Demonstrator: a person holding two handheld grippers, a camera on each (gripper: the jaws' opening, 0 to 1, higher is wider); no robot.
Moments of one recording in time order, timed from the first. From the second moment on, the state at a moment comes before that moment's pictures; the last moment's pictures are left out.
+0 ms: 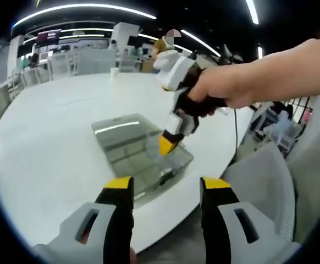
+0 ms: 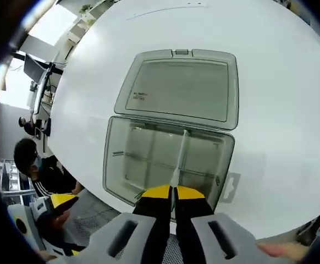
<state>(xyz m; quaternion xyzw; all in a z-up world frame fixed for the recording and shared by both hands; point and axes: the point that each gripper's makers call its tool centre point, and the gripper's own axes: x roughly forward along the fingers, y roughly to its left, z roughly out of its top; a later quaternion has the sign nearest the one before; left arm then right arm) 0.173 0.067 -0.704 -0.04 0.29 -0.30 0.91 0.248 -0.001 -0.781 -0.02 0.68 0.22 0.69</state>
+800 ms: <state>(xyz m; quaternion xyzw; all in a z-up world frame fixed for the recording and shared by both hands) 0.172 0.065 -0.706 -0.03 0.30 -0.30 0.91 0.251 0.013 -0.776 -0.02 0.70 0.22 0.68</state>
